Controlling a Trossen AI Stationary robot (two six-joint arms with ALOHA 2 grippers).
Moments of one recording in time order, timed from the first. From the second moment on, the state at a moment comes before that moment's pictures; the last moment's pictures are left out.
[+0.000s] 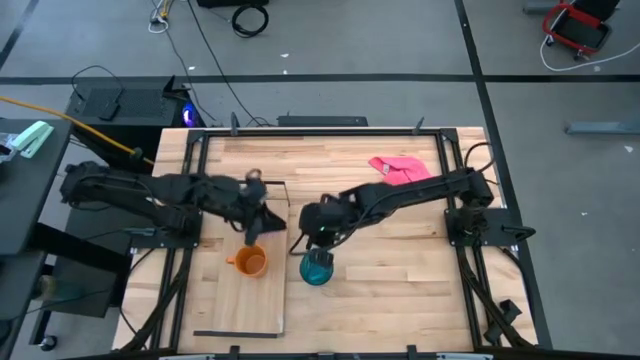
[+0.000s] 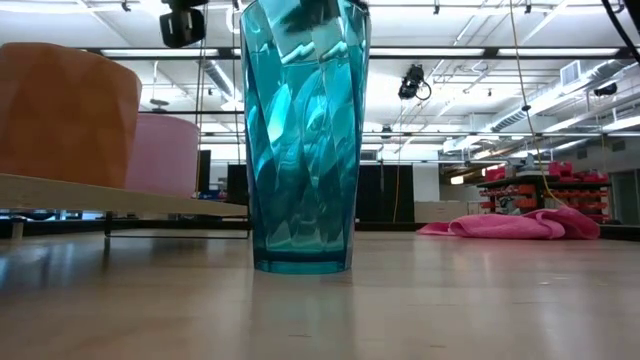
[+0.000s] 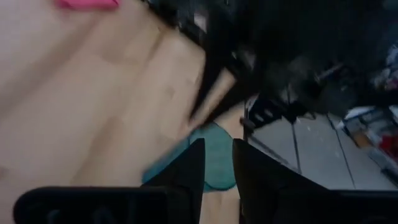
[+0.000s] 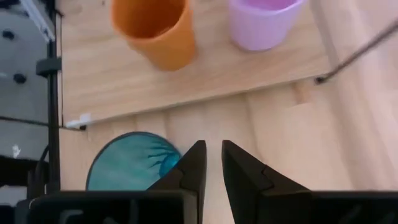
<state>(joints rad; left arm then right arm) -0.13 1.05 0.91 -0.28 0.05 -0.74 0.20 1.95 1.94 -0.98 0.06 0.40</state>
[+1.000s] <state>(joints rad) -0.27 1.61 1.51 -0.85 -0.09 -0.71 0.58 1.74 1.88 -1.56 0.45 0.97</state>
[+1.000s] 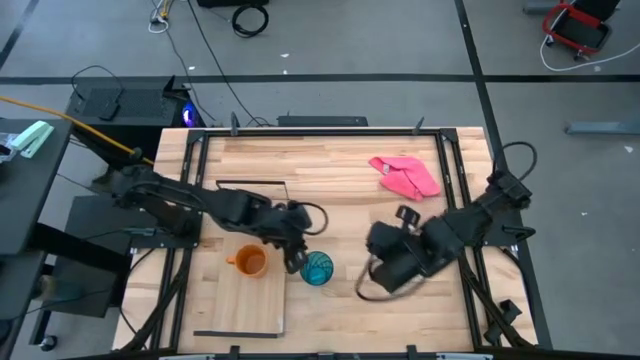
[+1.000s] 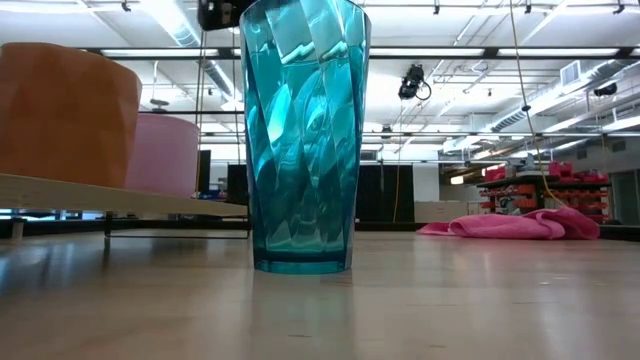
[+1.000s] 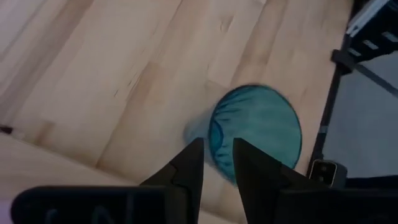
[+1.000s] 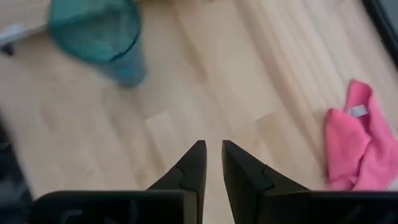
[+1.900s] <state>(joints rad) -0.27 1.88 1.76 -1.10 -0.02 -0.85 0.96 1.50 1.45 -1.49 0.51 1.52</state>
